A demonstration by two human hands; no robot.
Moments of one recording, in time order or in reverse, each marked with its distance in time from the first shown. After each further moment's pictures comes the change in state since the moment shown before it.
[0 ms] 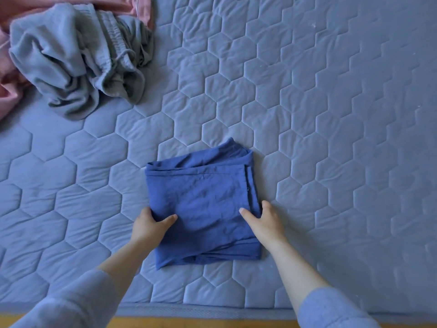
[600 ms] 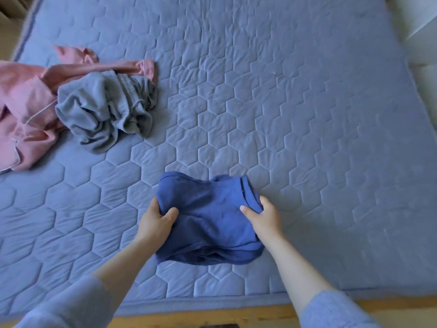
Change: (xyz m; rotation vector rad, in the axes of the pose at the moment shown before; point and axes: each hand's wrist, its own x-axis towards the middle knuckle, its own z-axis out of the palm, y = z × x) left_hand -0.096 0.054 -0.076 -0.141 -0.075 0.343; right_hand -0.106 -0.053 -0.046 0.391 0.190 -0.240
